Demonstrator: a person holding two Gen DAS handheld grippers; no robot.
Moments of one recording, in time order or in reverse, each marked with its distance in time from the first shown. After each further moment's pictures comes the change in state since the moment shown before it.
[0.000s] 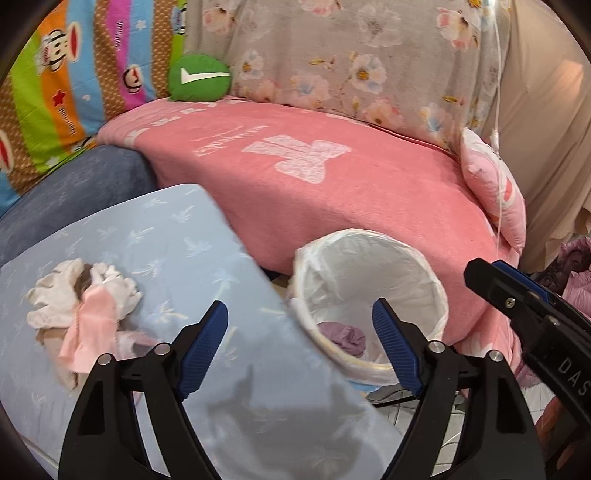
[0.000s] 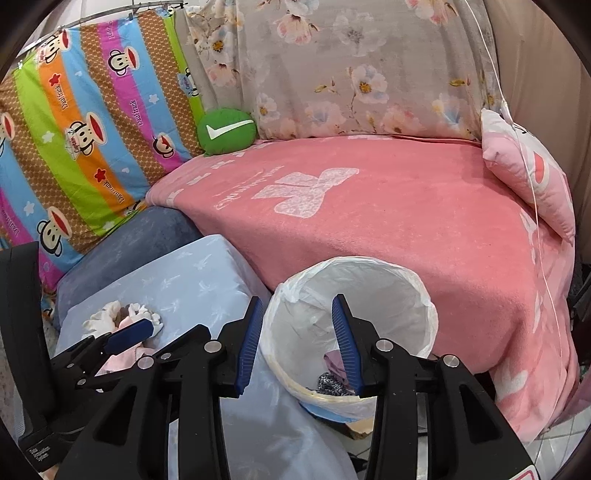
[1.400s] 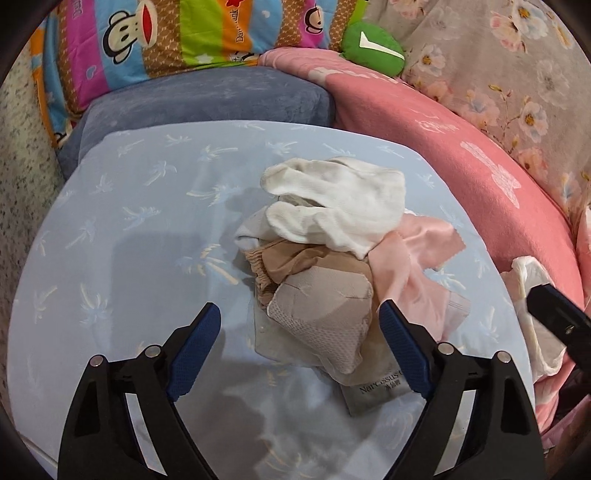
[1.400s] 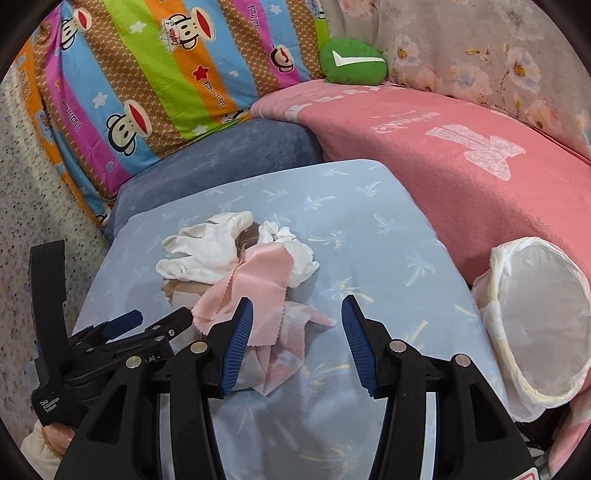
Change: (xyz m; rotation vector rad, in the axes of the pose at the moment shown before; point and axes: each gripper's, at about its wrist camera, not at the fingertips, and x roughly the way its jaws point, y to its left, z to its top) left arm -0.018 0.243 -0.077 -0.380 0.084 0.268; right arm 0.109 0.221 -0.065 -0.267 0.241 0.266
